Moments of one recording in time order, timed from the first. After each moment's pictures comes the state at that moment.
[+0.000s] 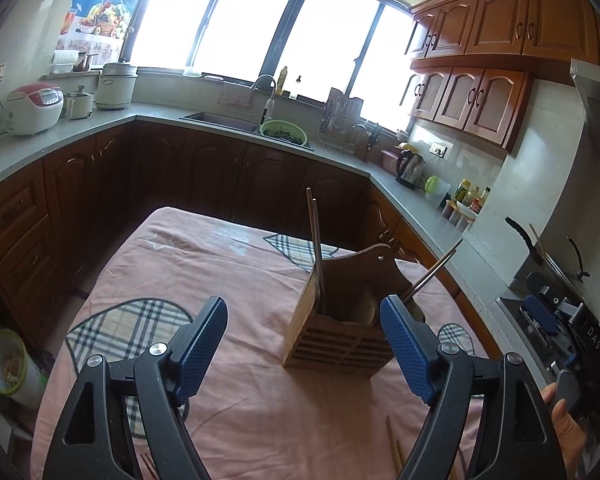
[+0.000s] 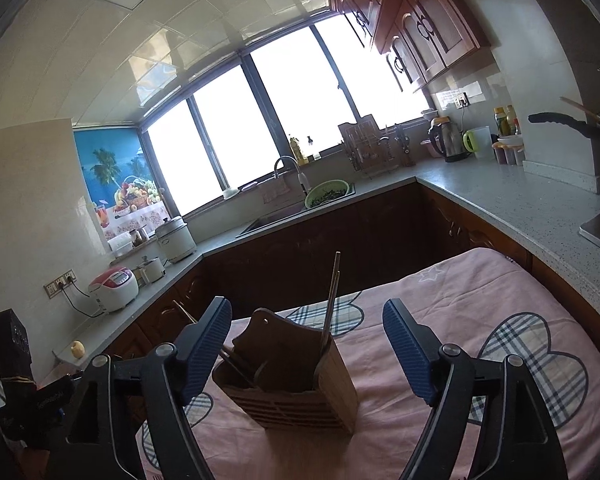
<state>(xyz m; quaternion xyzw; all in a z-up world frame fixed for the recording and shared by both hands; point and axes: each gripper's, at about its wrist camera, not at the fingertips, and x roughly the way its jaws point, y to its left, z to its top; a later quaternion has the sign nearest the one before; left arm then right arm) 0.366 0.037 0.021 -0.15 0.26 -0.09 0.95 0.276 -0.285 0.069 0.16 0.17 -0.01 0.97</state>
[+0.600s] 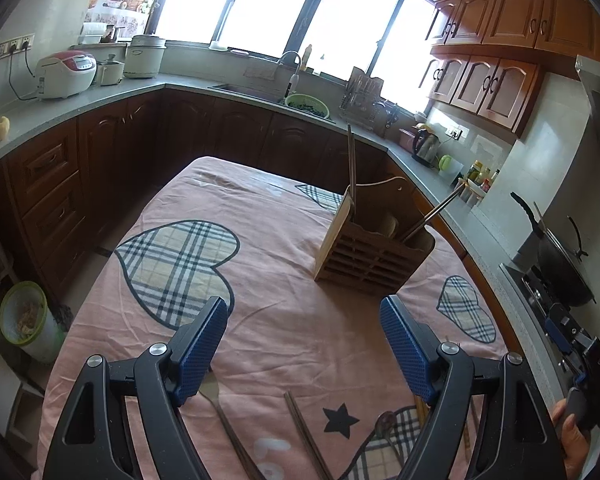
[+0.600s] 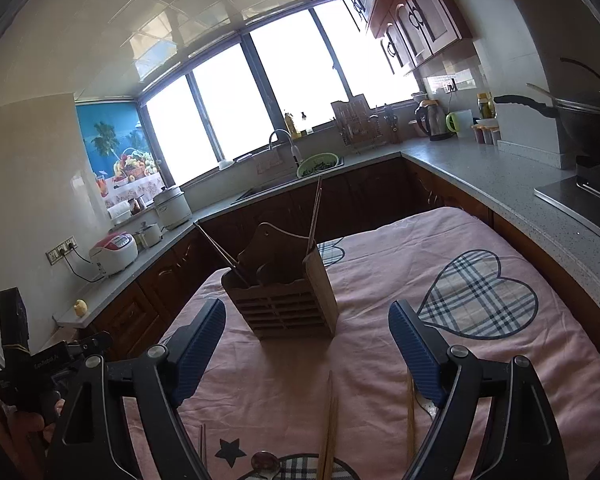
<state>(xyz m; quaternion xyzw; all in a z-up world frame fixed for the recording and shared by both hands) 0.252 0.065 0.021 -0.16 0.31 -0.07 0.93 0.166 -0.270 0.043 0.15 0.21 -0.02 0.97</state>
